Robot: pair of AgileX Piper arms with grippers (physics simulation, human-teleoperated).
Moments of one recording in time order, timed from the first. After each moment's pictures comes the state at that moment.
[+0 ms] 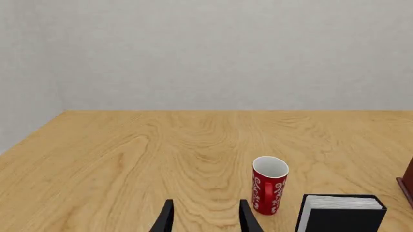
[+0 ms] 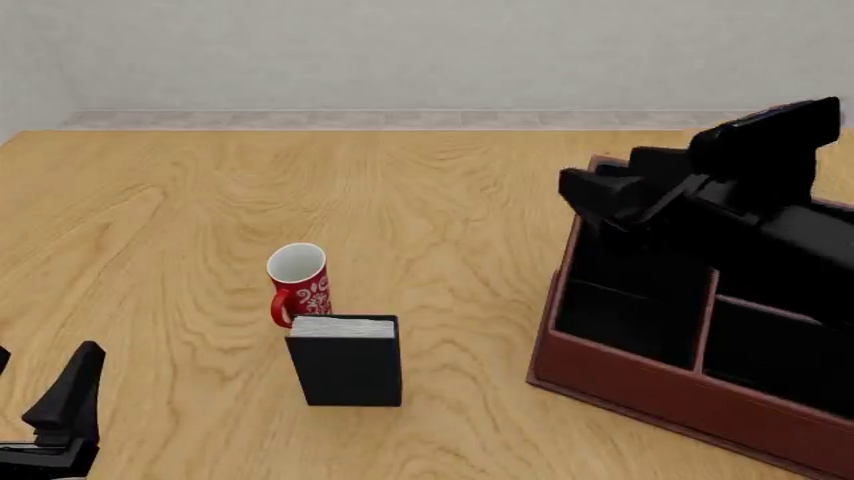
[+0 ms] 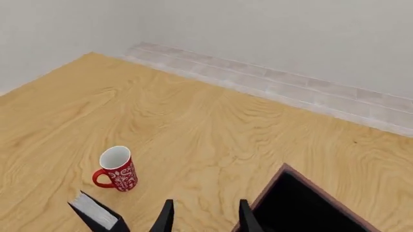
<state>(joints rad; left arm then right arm) 0.00 0.01 0.00 0.00 0.00 0.49 0.94 -0.73 0.08 0.02</state>
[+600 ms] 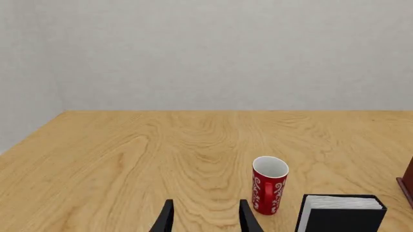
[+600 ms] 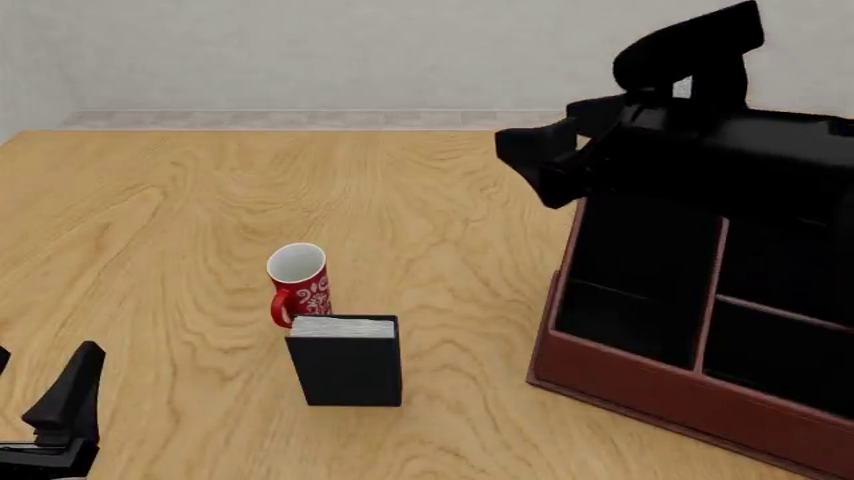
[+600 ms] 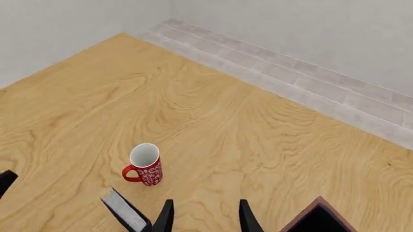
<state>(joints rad) 0.00 0.01 0.00 0.00 0.00 0.61 1.09 -1.03 0.31 -0.01</state>
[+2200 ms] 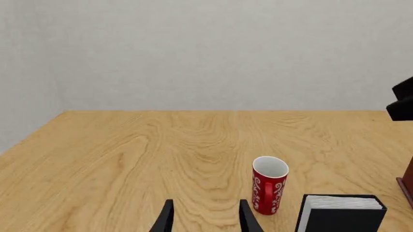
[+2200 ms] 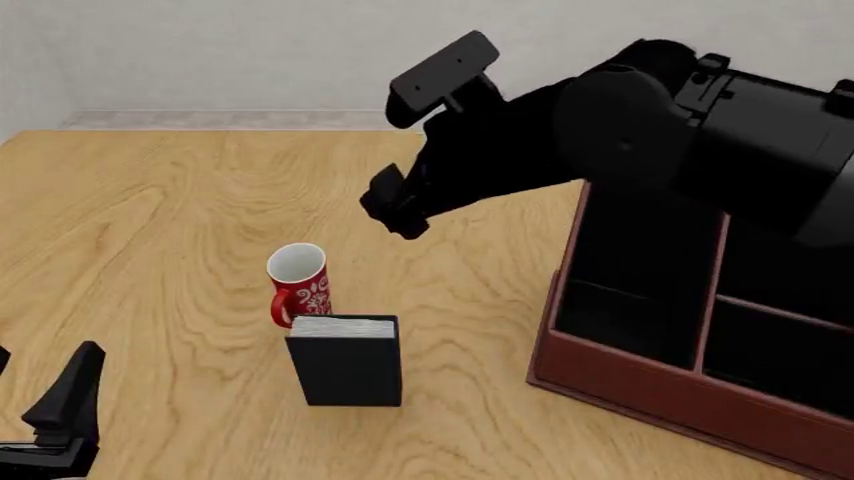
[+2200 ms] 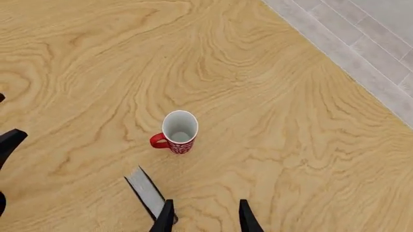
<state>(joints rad) 0.00 0.01 0.00 0.00 0.00 0.79 1.52 -1.42 0.62 -0.13</state>
